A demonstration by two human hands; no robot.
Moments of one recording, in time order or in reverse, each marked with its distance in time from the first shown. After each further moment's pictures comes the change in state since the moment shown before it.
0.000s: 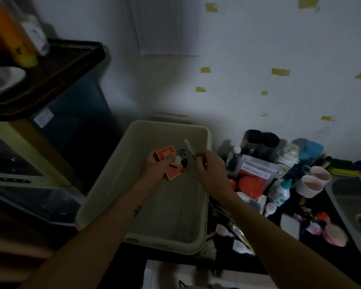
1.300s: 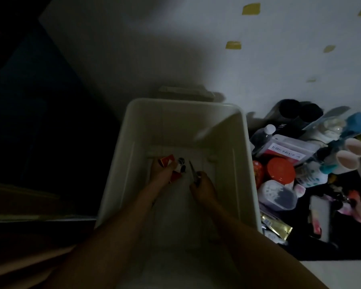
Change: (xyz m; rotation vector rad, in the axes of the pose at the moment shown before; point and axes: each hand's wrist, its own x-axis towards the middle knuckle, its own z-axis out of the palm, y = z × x) left_hand 0.168 -0.128 -0.090 0.334 0.134 -0.347; right_hand 0.016 0.090 0.182 -0.065 -0.252 0.734
